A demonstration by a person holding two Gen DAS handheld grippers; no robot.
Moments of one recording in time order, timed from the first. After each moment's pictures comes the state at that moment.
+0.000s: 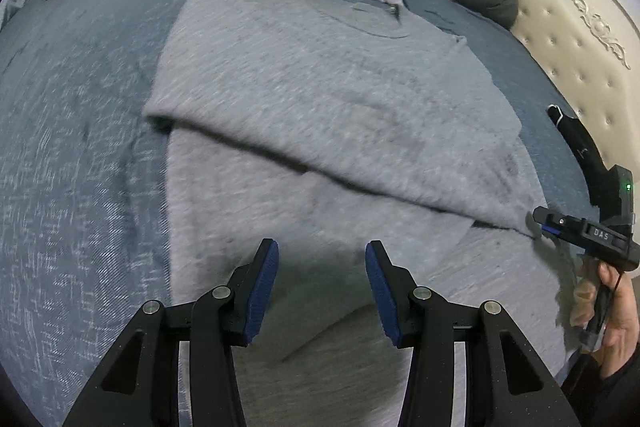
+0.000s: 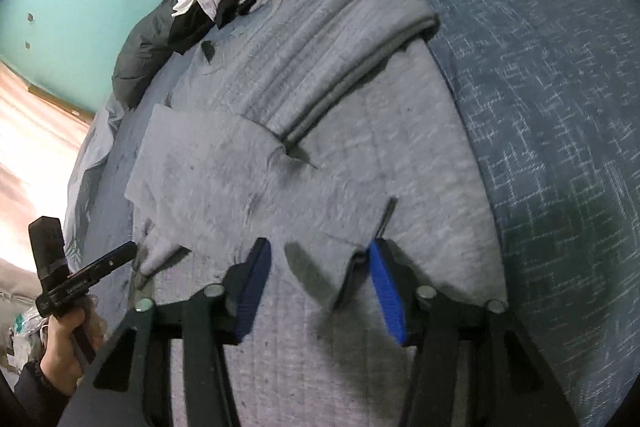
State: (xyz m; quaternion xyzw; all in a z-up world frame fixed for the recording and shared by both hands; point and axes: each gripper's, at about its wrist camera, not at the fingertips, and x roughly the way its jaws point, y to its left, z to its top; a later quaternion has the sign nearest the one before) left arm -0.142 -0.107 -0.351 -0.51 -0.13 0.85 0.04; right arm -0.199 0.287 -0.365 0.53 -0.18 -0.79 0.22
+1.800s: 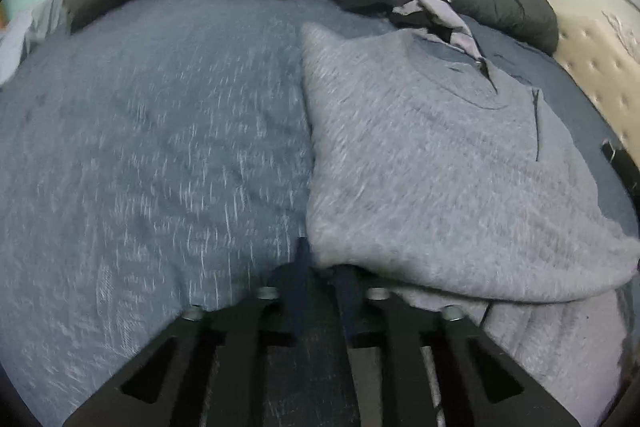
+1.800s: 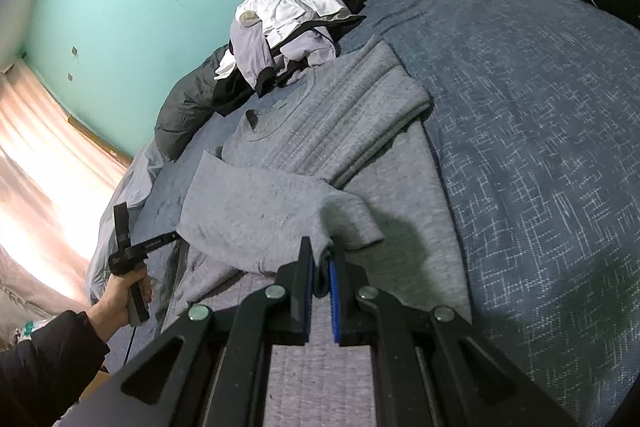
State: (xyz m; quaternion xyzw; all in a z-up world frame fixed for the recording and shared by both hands) left arm -0.228 -0.217 -0.353 -0.46 -0.05 0.89 -0.02; right arm -0.166 0.324 -0.319 0.42 -0.23 -0.84 0.25
